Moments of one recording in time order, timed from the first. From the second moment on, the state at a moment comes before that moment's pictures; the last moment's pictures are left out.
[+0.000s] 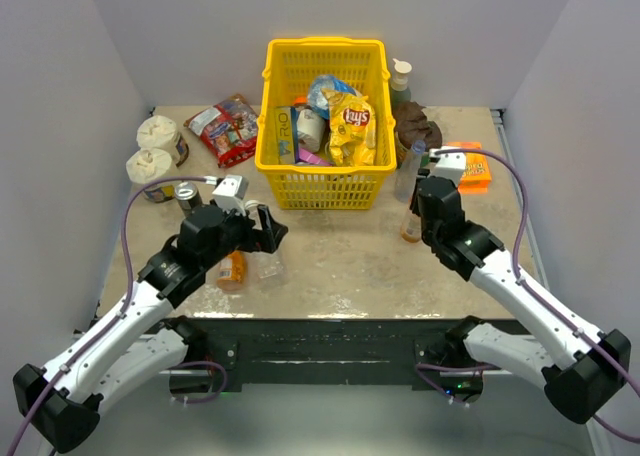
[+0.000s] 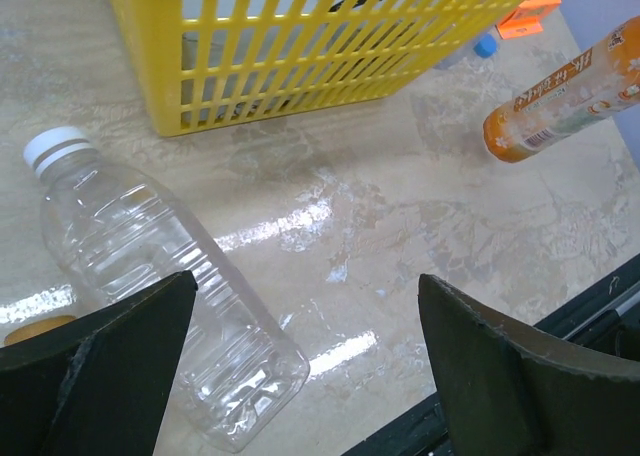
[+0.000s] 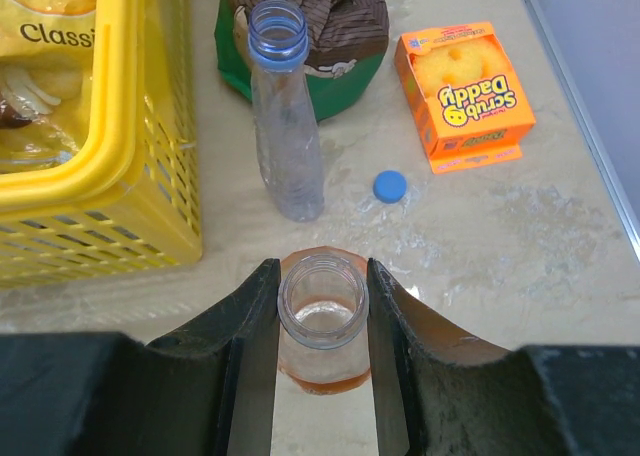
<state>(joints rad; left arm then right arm) -0.60 0.77 0.68 -0.31 -0.02 -0.44 0.59 0.98 0.87 -0.33 0.72 0.30</state>
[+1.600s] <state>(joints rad) -0.59 0.80 0.70 -0.43 -0.15 -0.50 0.58 1.04 0.88 -0.27 0.74 0.27</state>
